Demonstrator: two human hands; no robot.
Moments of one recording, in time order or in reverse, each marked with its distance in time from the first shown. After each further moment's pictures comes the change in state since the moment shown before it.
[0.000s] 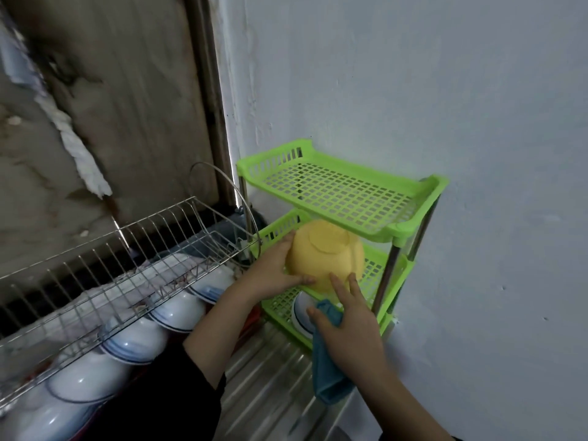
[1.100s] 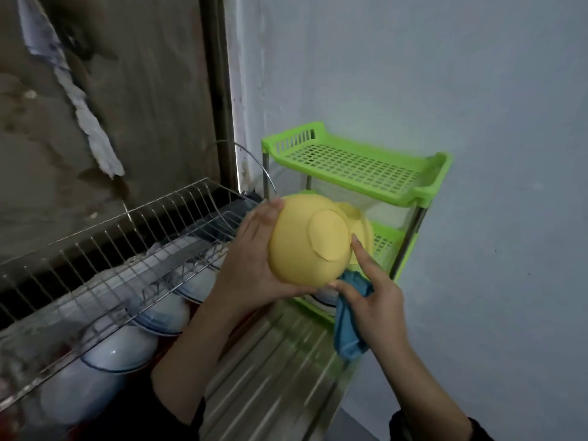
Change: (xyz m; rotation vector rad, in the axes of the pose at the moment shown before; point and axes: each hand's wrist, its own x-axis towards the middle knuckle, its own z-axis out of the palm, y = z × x) left_hand -0.094 -0.021 -0.039 0.166 0.428 0.478; right_hand -0.029 -0.001 0.024 0.224 0.365 -0.252
